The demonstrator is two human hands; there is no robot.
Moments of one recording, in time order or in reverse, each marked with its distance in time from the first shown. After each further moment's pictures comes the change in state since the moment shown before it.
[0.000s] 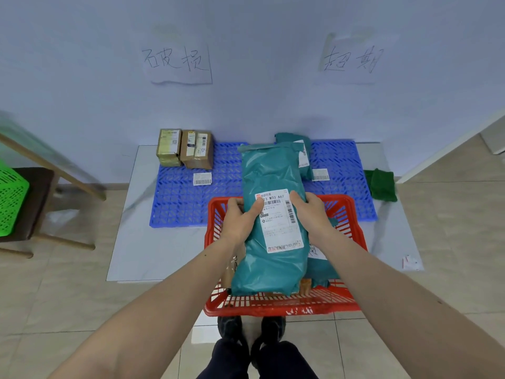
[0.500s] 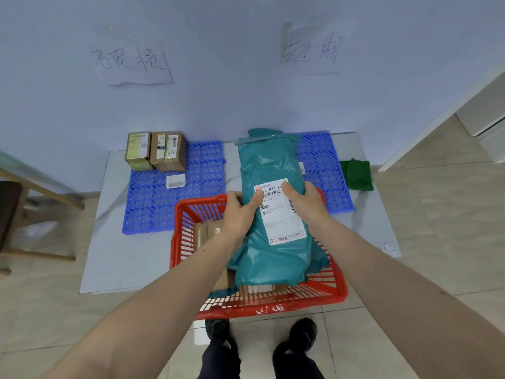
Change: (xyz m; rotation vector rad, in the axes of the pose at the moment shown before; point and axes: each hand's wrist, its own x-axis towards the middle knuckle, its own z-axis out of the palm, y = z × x) left_hand -0.001 0.005 0.093 -0.053 -0.022 0.013; right_hand 0.028 0.007 -0.081 0.034 -0.001 -0.012
